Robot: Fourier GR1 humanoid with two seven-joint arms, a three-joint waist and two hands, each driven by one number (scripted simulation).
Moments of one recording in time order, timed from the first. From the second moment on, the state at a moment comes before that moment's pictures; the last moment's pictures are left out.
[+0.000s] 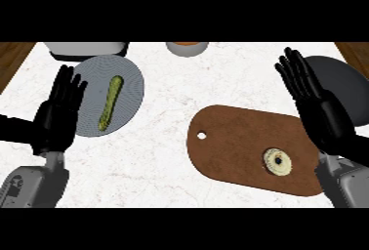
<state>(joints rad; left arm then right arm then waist) -0.23 0.30 -0.06 -1.54 0.40 0.29 0.04 -0.30 -0.36 0.16 -1.69 -0.23 -0.02 -0.09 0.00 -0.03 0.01</state>
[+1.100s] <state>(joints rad) -0.20 0.39 -0.11 -1.48 0.23 0.27 0.05 0.10 -0.92 -0.15 -1.75 -0.09 0.28 -0.34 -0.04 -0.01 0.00</state>
